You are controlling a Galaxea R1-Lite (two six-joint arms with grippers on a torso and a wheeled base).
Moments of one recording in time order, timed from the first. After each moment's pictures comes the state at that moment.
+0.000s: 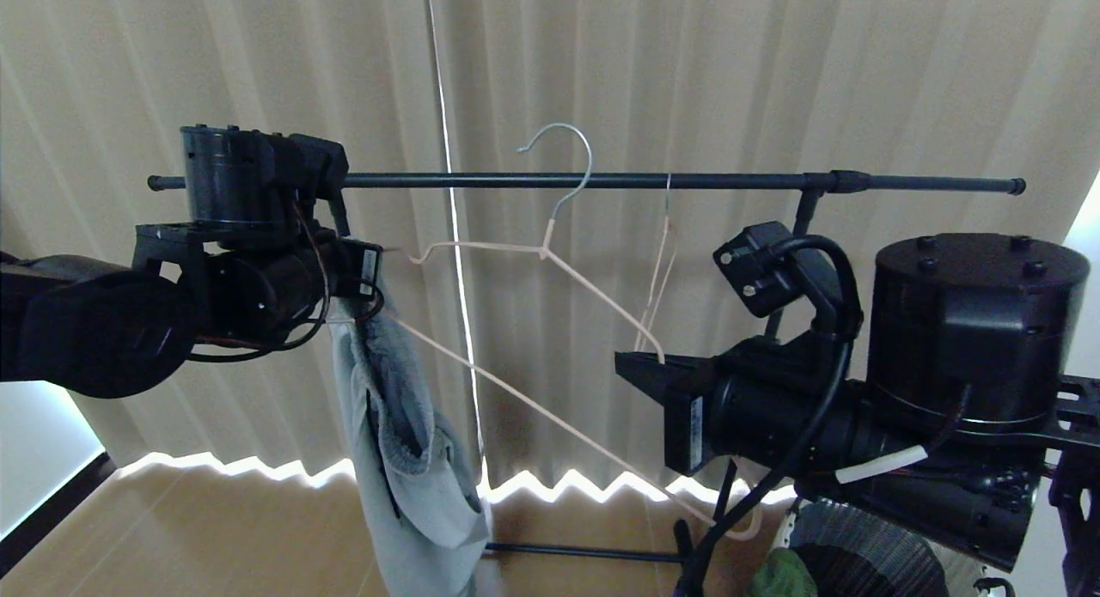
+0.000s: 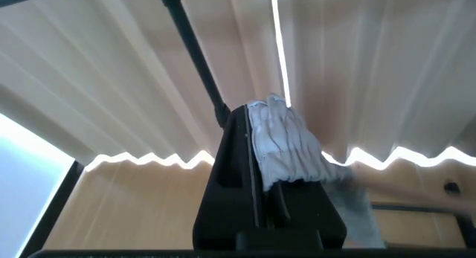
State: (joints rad) left arm -0.35 1.73 -1.11 -0.32 0.46 0.15; right arm 0.87 1.60 -0.83 -0.47 -0.19 0.25
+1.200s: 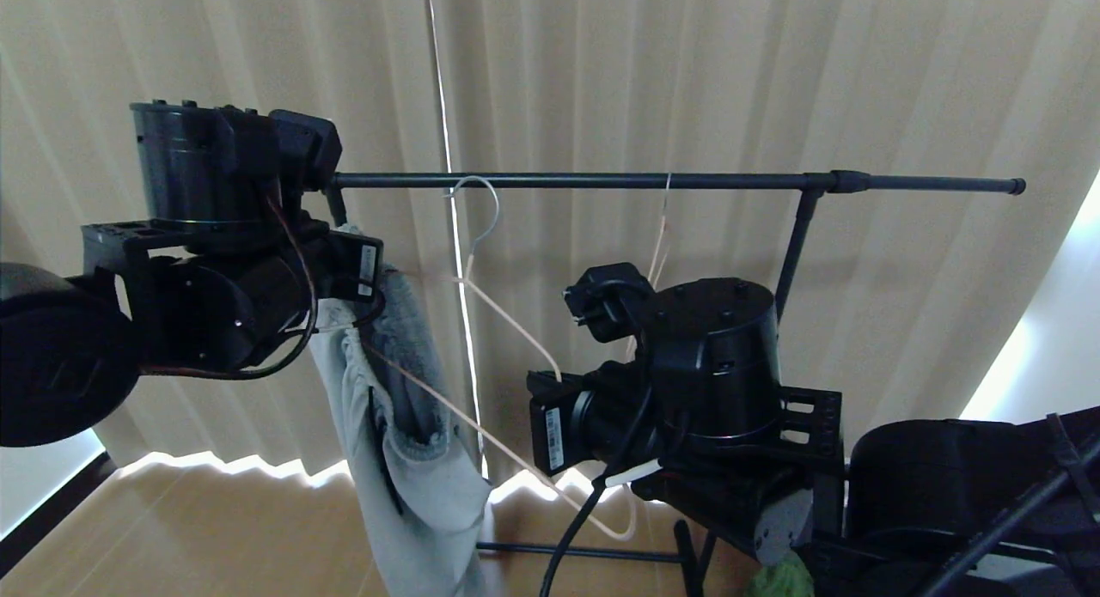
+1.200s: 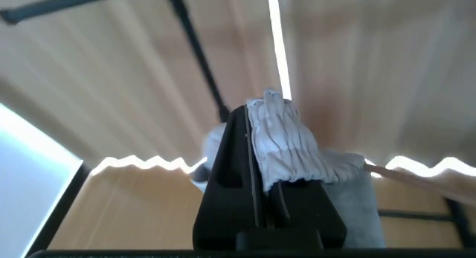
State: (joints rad) left arm -0.47 1.62 -1.05 -0.32 0.56 0.15; right arm 0.96 1.87 -1.03 -0.49 -0.32 0.33
